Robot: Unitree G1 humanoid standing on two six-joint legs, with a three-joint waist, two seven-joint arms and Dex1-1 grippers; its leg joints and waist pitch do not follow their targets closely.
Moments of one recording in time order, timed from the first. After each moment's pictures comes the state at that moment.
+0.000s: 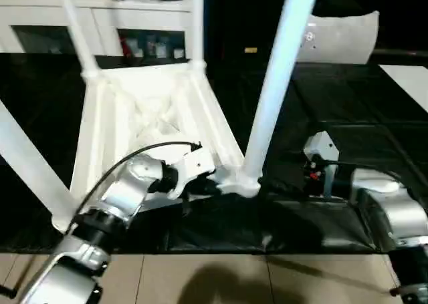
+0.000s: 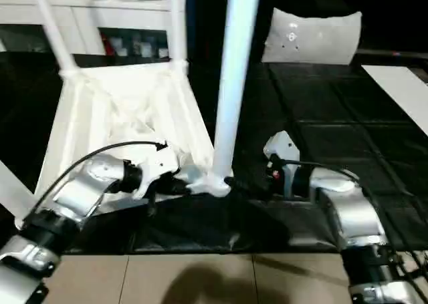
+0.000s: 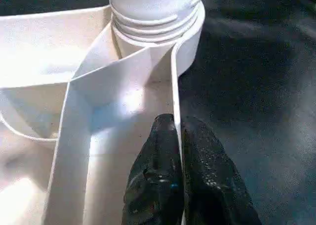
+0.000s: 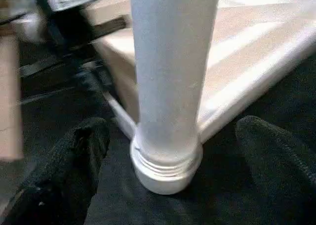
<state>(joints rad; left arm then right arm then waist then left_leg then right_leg) -0.57 0.39 -0.37 0.41 0.07 0.21 -1.17 -0.35 -0.50 0.05 0.20 0.24 0.27 1.15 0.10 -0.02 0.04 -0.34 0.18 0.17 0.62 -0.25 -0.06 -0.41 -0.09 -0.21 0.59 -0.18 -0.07</state>
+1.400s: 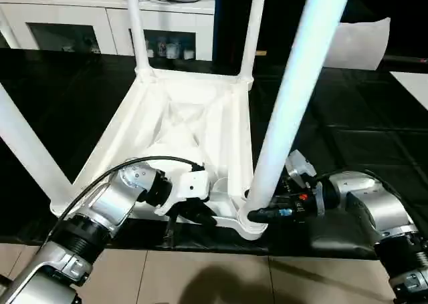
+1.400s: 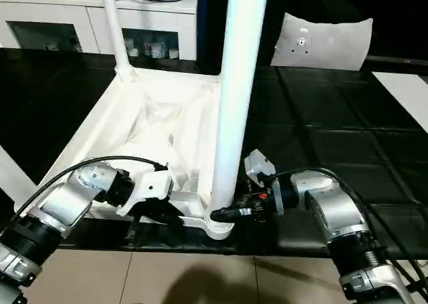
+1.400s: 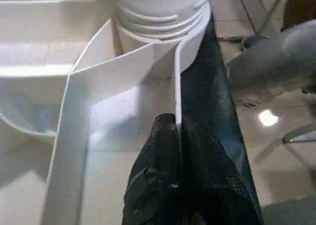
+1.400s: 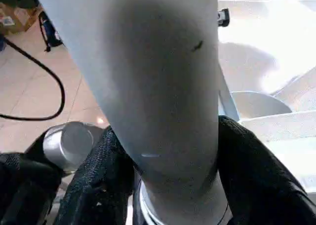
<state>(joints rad) -0.54 0.46 -0.44 0.32 0.03 0.17 -1.36 -0.41 -0.47 0.20 0.29 0.29 0.33 1.41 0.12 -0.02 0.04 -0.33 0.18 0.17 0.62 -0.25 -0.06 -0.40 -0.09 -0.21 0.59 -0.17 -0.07</state>
